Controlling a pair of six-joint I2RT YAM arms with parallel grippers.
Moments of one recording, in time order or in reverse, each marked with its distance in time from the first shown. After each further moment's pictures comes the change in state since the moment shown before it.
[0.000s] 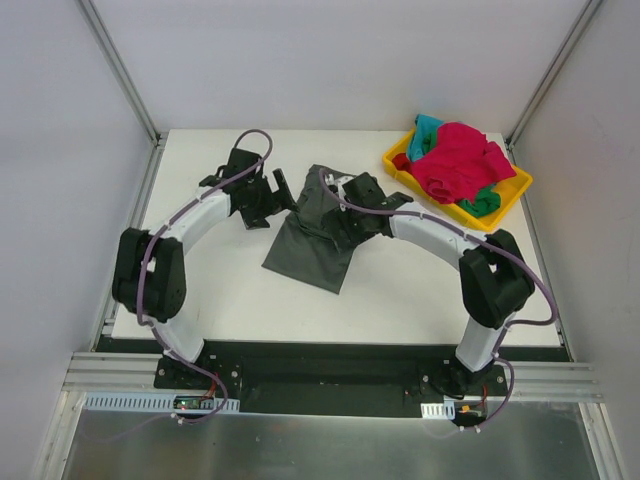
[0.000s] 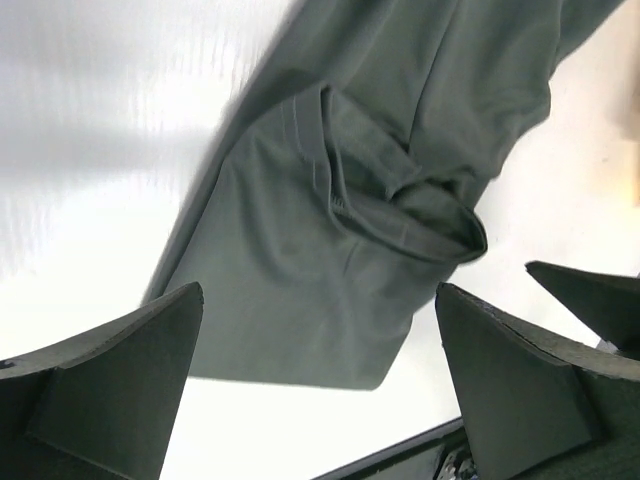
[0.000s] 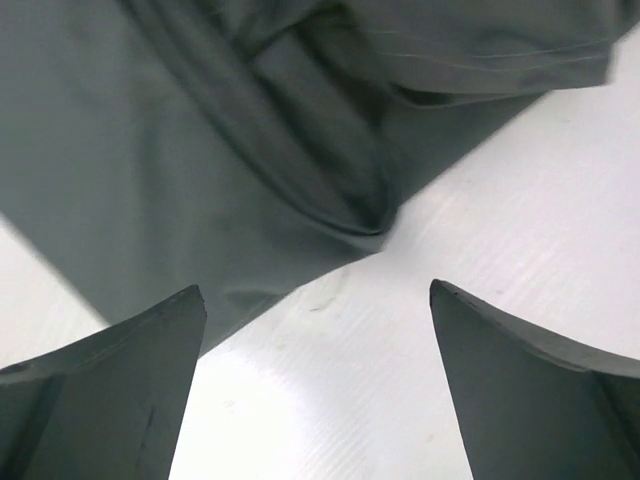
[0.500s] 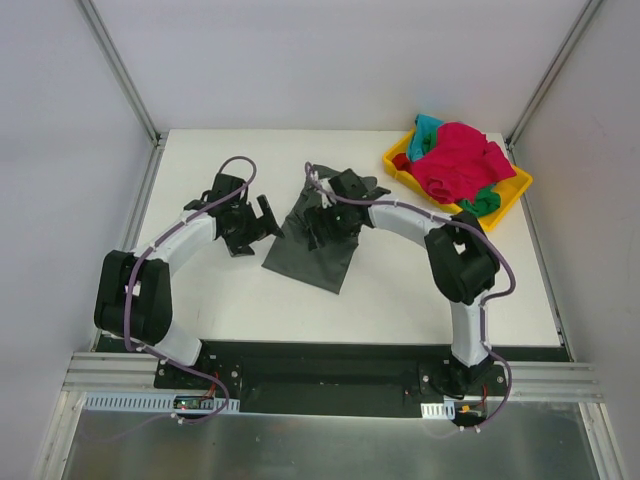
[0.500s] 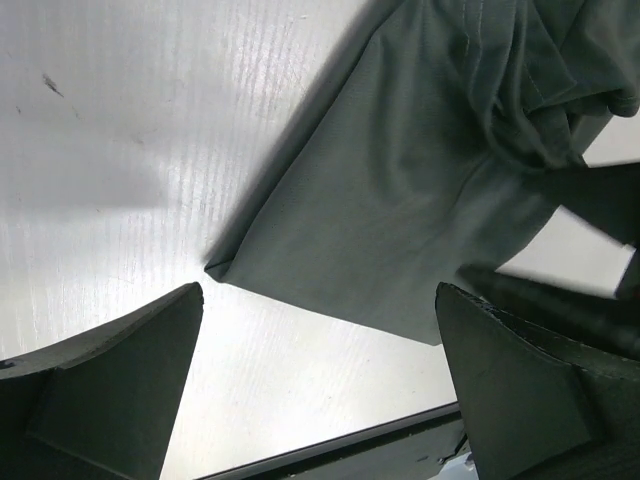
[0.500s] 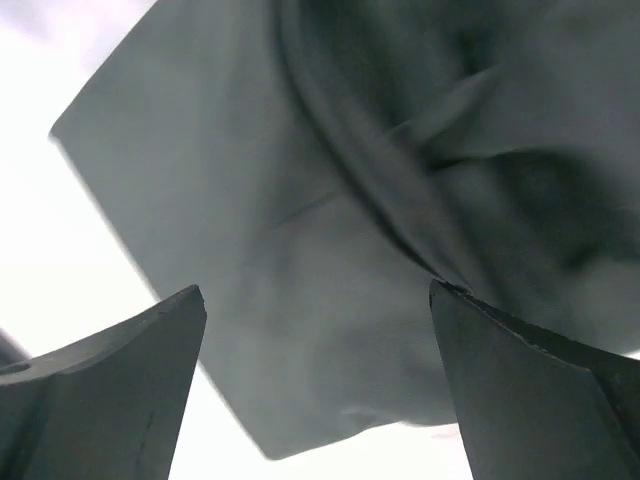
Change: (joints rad) left arm 0.047 -0.233 -0.307 -0.017 -0.005 -0.005; right arm 0.026 0.186 0.100 0.098 -0.362 0.101
